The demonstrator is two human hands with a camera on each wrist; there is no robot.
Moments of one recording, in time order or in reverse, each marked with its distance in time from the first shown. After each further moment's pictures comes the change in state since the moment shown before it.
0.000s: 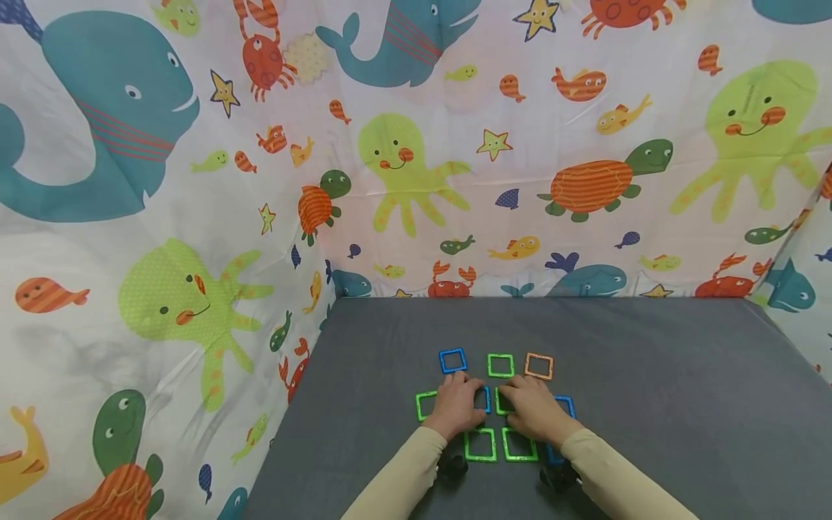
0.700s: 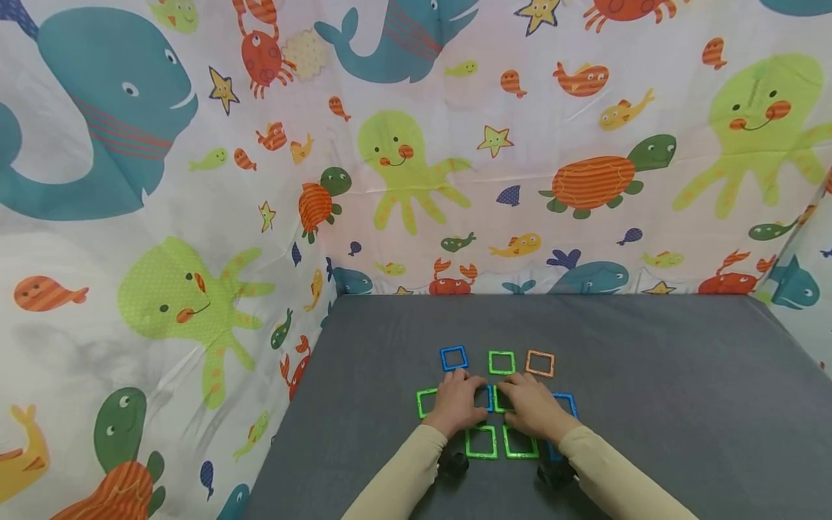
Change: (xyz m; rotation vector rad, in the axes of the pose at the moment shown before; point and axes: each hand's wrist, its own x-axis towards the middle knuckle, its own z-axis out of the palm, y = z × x) left_hand -0.002 -0.001 -0.003 -0.017 -0.007 -0.002; right_hand 0.004 0.001 0.005 0.059 -0.041 0.019
